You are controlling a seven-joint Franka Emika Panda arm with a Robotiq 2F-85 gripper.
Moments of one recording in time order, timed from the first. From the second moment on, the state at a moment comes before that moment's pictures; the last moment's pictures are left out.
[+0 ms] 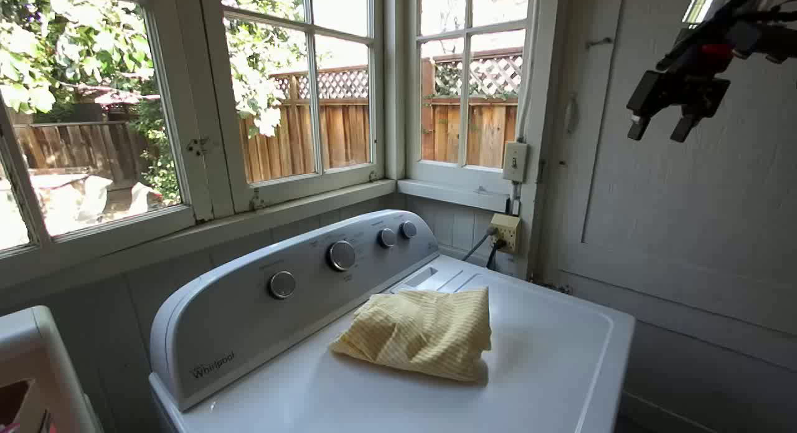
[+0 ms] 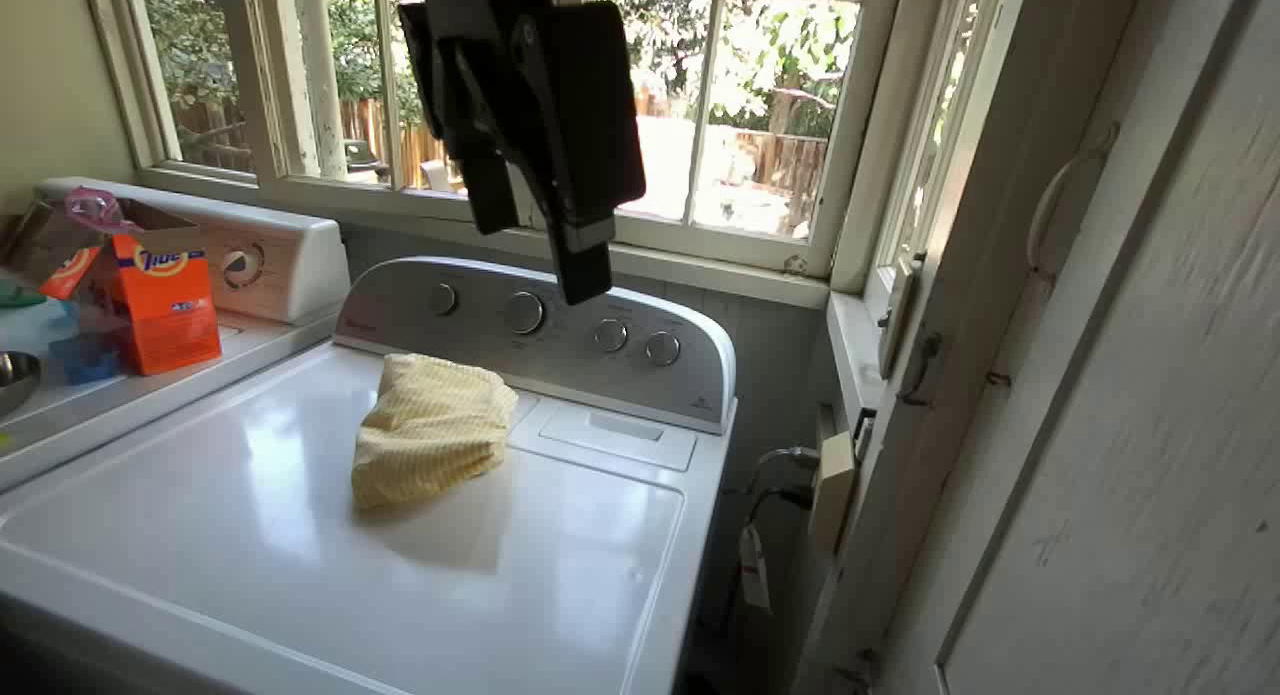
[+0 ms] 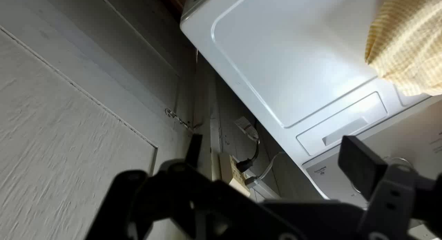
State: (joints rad) arm -0.16 -0.65 -0.29 -2.44 -0.07 2.06 -0.22
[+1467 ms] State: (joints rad) arm 0.23 -0.50 -0.45 -2.63 0.51 2.79 -0.70
